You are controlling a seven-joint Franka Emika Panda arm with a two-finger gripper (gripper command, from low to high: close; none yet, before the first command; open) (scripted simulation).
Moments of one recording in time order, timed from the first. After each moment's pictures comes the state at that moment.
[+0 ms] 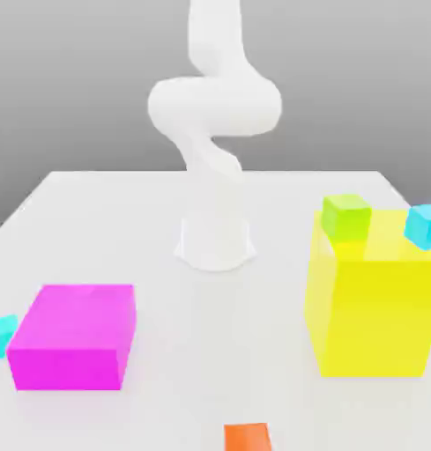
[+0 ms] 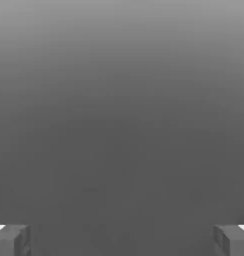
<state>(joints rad) 0.00 -0.71 0.01 -2.30 0.00 2.33 0.80</state>
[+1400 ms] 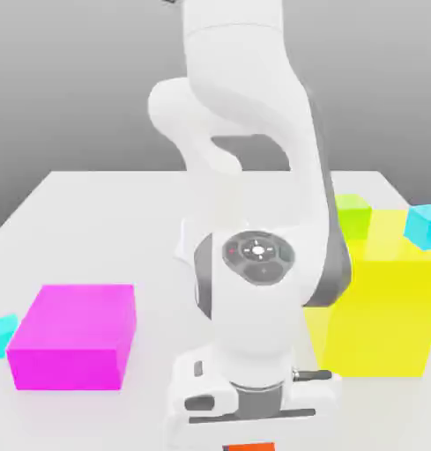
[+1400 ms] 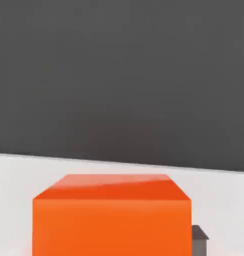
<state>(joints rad) 0.03 0.43 0.04 -2.30 -0.04 2.73 0.82</state>
